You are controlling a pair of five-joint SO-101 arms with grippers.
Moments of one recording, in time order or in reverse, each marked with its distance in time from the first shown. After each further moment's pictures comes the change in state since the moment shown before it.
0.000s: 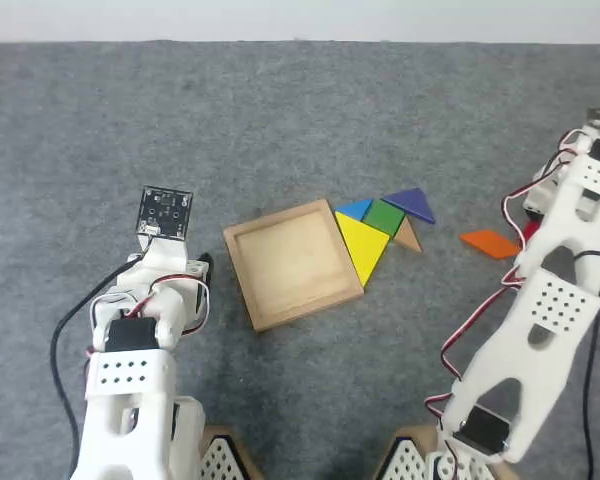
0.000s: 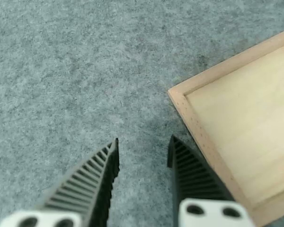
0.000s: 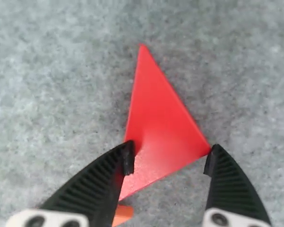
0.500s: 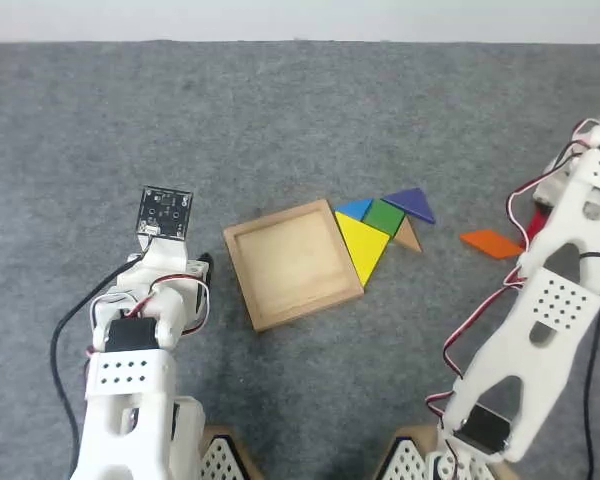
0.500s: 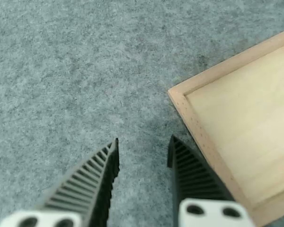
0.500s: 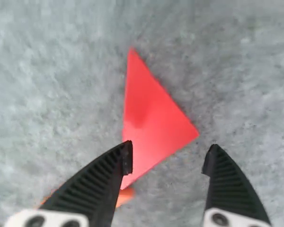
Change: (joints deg) left arm 0.0 0.0 0.0 0.0 0.0; right arm 1.1 1.4 -16.0 10.9 -6.2
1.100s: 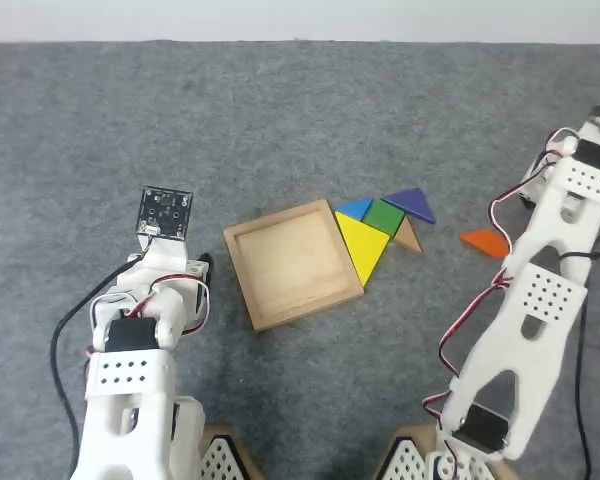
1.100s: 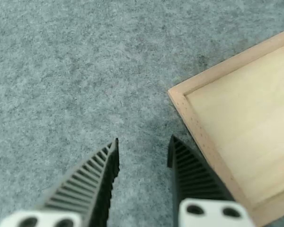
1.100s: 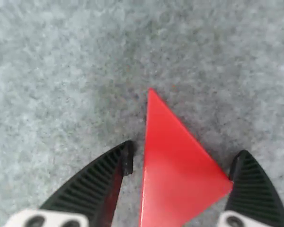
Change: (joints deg) left arm 0.0 0.0 0.0 0.0 0.0; right arm -2.5 9.5 -1.9 -11.1 -5.9
